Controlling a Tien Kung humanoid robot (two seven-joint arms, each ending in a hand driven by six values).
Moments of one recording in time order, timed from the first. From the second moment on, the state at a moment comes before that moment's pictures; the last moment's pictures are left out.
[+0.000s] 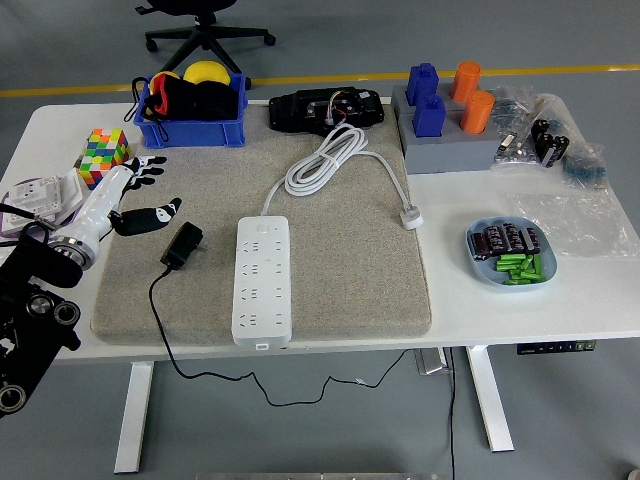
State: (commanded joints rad) left arm -0.25 0.26 -1.29 -1.33 1.74 0.04 0.19; right arm -0.01 -0.24 1.28 0.22 -1.07 0.05 -0.09
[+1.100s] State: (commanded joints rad) left arm -0.24 0.26 -1.31 -1.33 1.72 0.03 0.19; right arm -0.01 -0.24 1.28 0.23 -1.08 0.05 -0.09
